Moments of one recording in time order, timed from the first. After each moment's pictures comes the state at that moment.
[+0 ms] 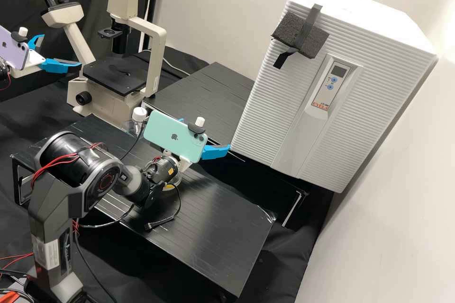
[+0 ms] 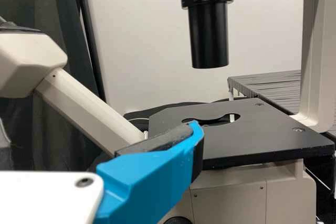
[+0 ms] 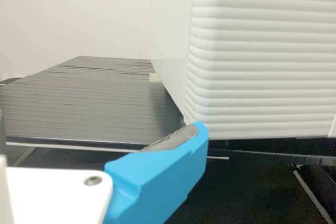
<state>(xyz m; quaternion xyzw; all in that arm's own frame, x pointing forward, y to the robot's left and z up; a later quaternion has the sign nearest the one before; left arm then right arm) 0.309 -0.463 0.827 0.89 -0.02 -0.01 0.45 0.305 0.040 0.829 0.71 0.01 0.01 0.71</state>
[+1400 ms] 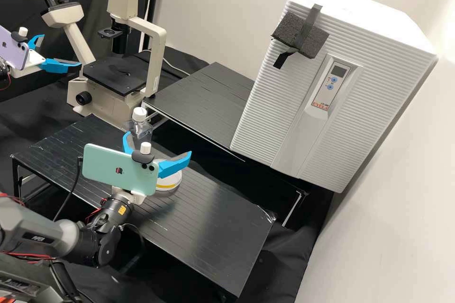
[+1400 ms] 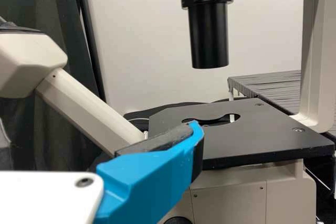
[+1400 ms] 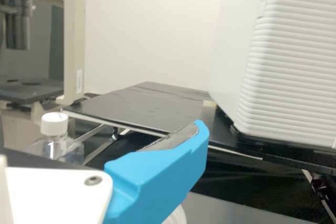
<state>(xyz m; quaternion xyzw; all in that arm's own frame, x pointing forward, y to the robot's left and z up) 0.309 -0.463 0.827 0.89 -0.02 -0.01 0.45 0.152 0.038 0.826 0.67 0.13 0.08 0.73</state>
